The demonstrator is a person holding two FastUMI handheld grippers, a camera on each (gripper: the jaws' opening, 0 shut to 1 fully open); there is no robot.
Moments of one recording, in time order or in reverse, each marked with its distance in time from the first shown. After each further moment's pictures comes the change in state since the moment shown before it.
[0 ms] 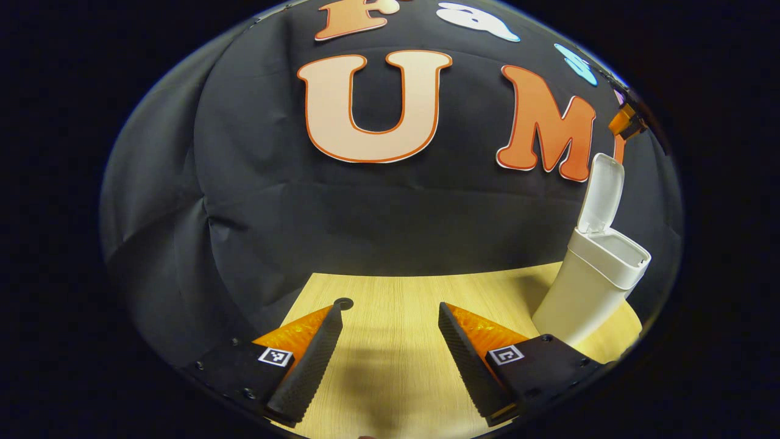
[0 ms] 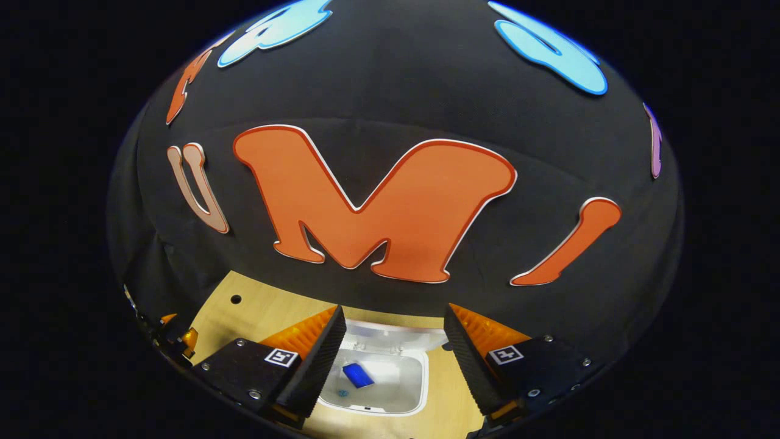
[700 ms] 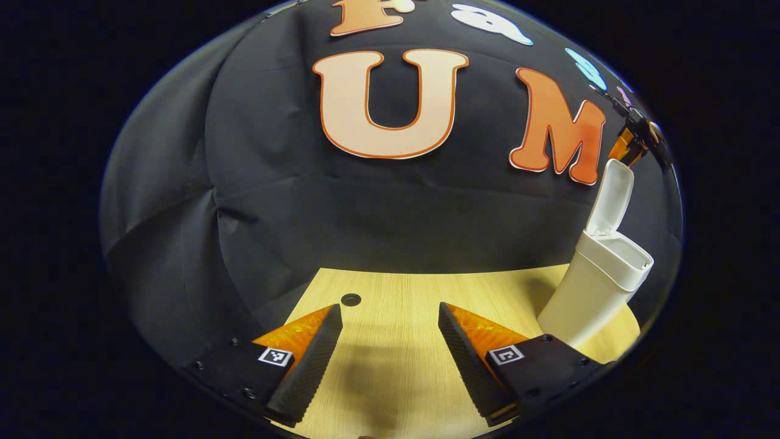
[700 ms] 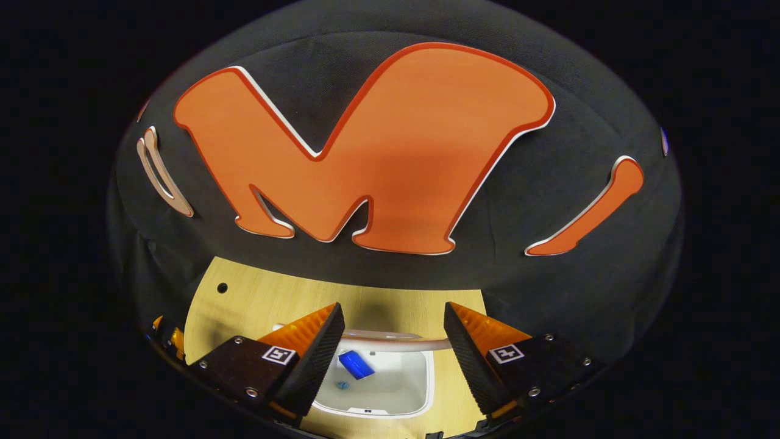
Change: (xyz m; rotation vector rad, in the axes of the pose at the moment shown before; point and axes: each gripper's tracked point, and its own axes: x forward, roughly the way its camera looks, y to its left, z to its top) left arm -0.001 0.017 -0.007 -0.029 0.013 0.023; right arm 0.056 -0.018 -0.049 0.029 0.171 -0.042
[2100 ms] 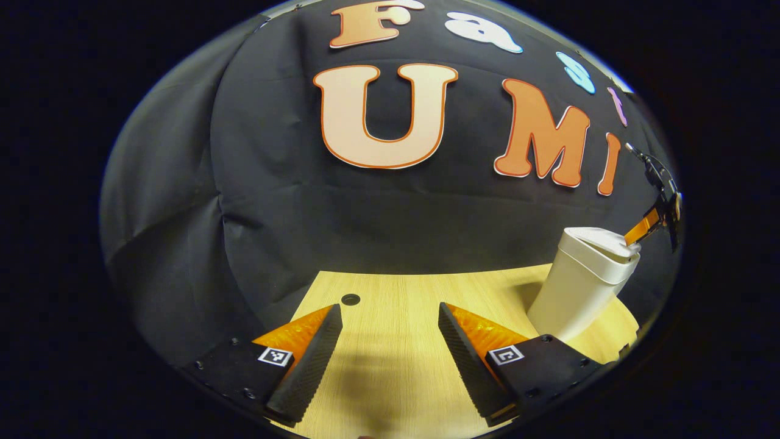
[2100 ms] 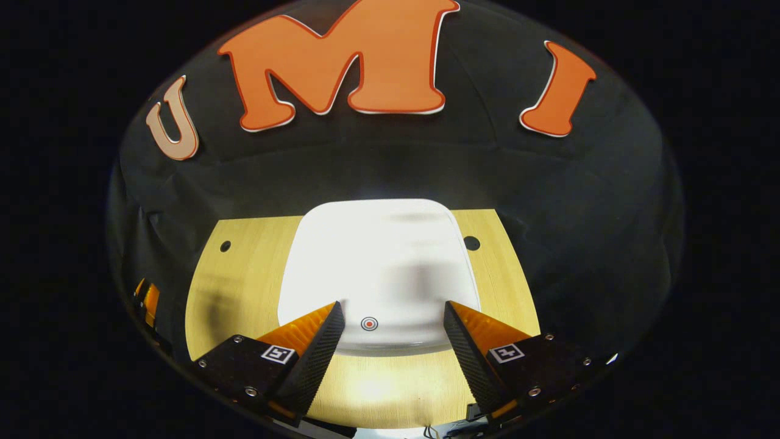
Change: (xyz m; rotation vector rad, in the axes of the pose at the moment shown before) left arm -0.045 0.002 0.003 0.018 -0.037 -0.033; right arm 0.004 0.027 -0.224 0.124 0.156 0.032
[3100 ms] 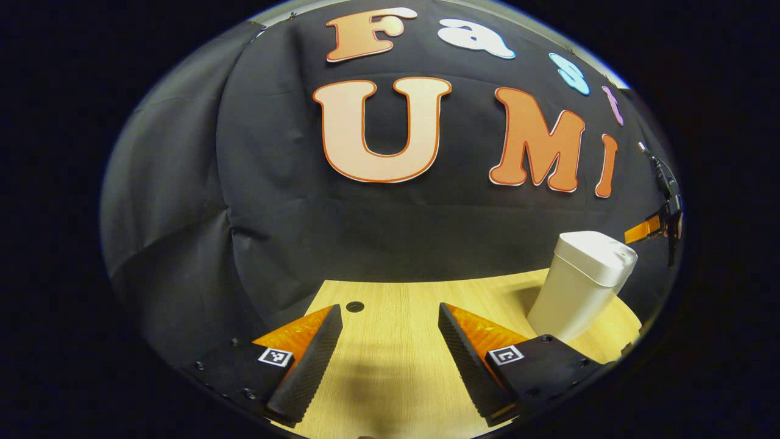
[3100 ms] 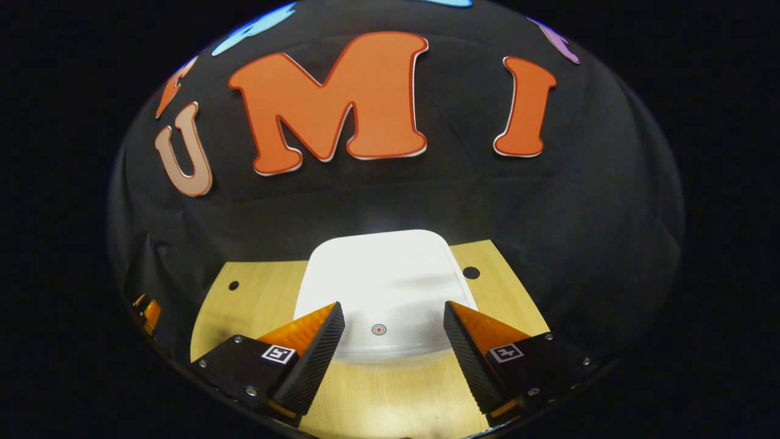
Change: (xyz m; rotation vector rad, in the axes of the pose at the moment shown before) left arm -0.022 -0.003 0.018 0.023 -0.050 0.025; right arm -0.040 0.000 0.021 0.113 -0.336 0.034
